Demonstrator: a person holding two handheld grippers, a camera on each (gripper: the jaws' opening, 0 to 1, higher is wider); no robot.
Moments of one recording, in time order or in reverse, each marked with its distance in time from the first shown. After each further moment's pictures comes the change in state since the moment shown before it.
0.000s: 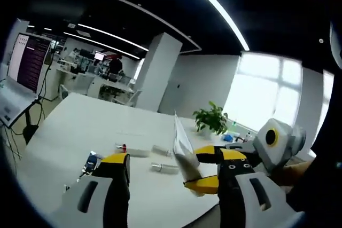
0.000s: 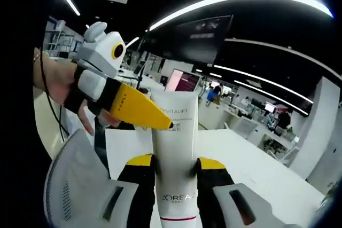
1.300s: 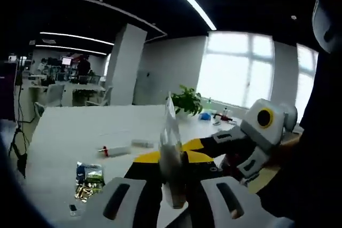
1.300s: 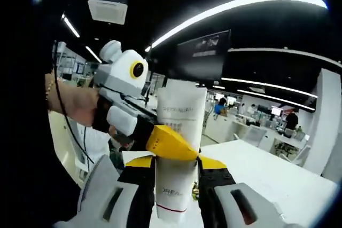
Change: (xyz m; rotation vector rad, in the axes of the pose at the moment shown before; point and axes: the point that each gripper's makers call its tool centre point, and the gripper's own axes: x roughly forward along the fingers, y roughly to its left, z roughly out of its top) left arm -0.015 -0.055 -0.006 0.266 0.167 -0.301; right arm -0.026 0.037 0.032 0.028 -0.122 0.156
